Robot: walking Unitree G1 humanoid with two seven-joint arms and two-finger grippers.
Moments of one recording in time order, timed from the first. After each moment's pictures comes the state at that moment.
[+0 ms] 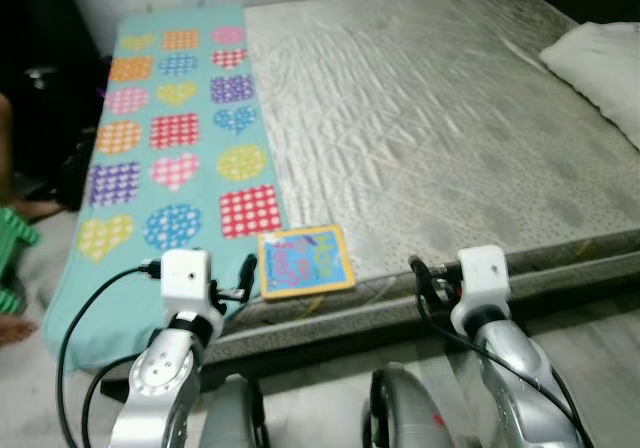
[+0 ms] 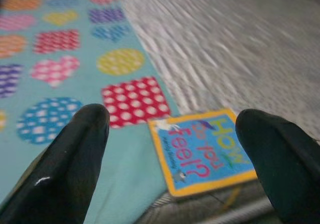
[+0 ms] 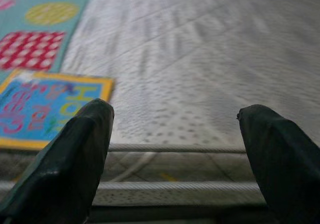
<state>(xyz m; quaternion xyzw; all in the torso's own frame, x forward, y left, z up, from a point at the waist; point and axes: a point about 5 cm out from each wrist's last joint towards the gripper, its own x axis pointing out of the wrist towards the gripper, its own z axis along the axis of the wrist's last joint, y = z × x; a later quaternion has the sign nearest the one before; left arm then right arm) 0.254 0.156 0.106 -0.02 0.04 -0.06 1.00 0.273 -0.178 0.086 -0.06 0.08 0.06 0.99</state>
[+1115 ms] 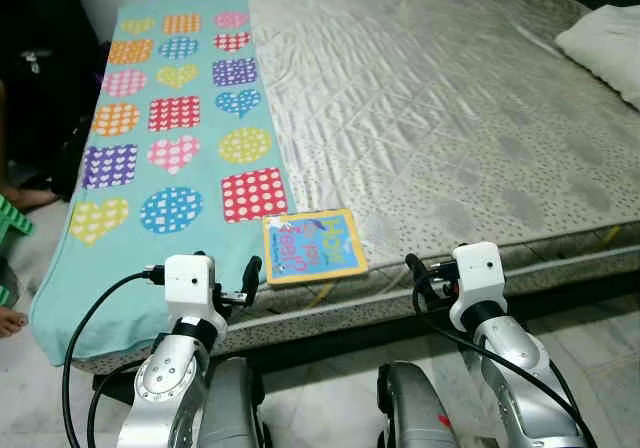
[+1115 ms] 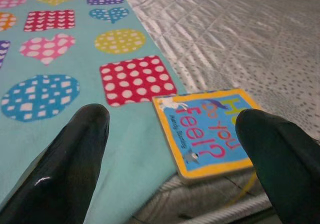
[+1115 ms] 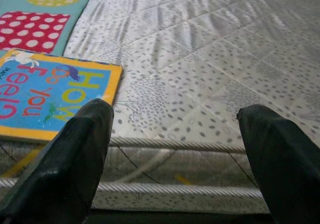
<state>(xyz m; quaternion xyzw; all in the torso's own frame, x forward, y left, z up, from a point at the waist) 0.248 0.155 0.098 -0.03 0.04 -0.06 1.00 0.278 -0.173 0.089 -0.08 0.07 0.08 0.99</state>
